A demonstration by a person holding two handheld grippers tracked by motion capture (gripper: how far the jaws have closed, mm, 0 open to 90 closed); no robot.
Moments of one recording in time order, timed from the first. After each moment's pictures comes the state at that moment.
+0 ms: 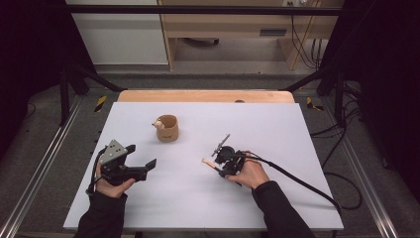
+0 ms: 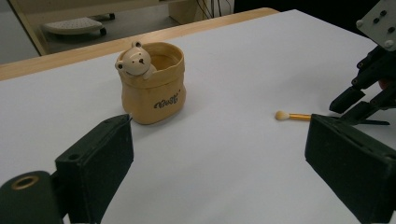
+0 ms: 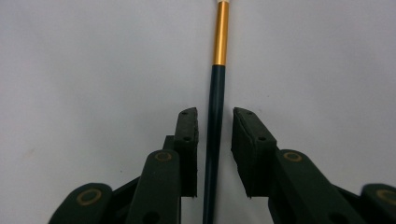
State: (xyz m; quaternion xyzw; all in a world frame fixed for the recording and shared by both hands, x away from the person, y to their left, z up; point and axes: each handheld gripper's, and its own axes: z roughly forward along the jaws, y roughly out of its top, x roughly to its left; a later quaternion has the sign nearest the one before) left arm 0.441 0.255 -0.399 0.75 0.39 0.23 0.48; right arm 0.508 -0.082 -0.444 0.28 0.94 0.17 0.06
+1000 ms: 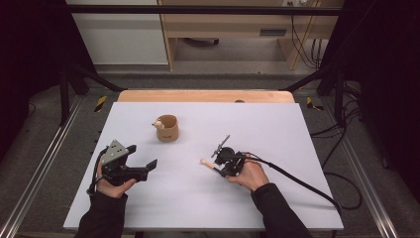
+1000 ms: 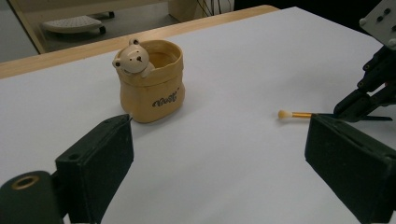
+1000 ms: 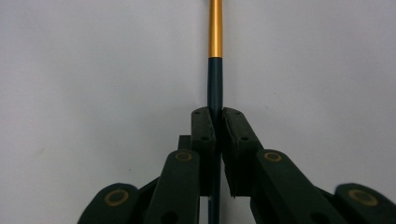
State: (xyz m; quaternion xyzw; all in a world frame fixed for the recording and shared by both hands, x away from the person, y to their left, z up) left arm 0.441 0.253 -0.400 0.76 0.39 0.23 0.47; right arm 0.504 -0.081 -0.444 0.29 0.94 0.16 0.06
